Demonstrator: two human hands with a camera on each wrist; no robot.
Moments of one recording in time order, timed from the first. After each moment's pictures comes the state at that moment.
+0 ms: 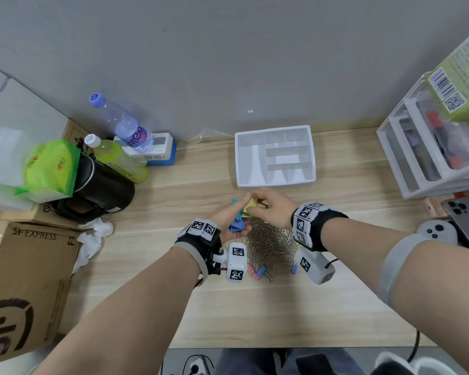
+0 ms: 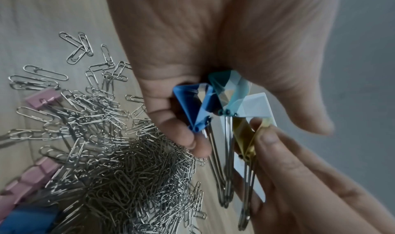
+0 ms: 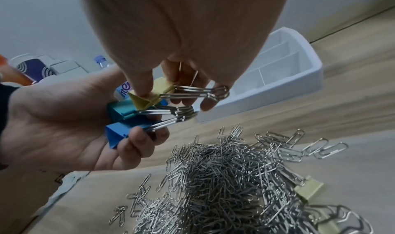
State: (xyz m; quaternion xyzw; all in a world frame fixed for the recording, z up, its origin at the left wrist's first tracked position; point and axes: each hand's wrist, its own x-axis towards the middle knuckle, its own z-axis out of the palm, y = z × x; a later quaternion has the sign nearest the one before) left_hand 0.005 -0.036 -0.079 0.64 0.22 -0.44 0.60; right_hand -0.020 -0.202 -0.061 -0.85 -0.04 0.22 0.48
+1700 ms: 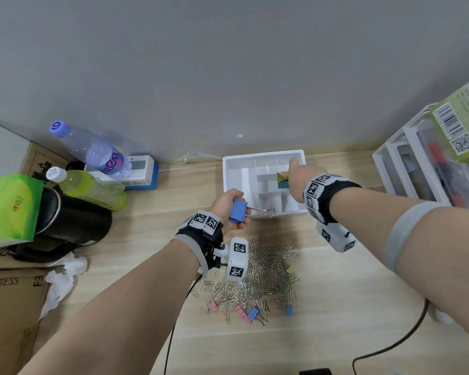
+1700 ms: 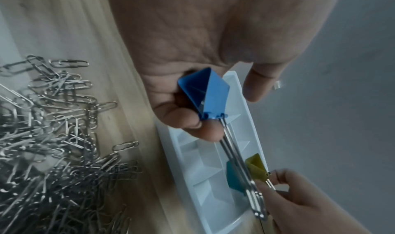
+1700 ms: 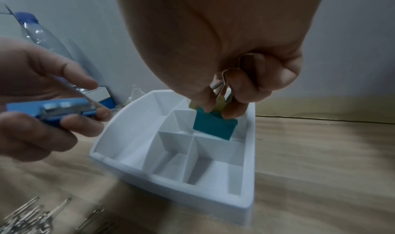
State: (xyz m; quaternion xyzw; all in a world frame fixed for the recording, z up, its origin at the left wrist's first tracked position) left_hand 0.107 -0.091 -0.076 0.61 0.24 -0.45 0.60; right_hand 0.107 -0.295 -0.067 -0.95 0.10 0.29 0.00
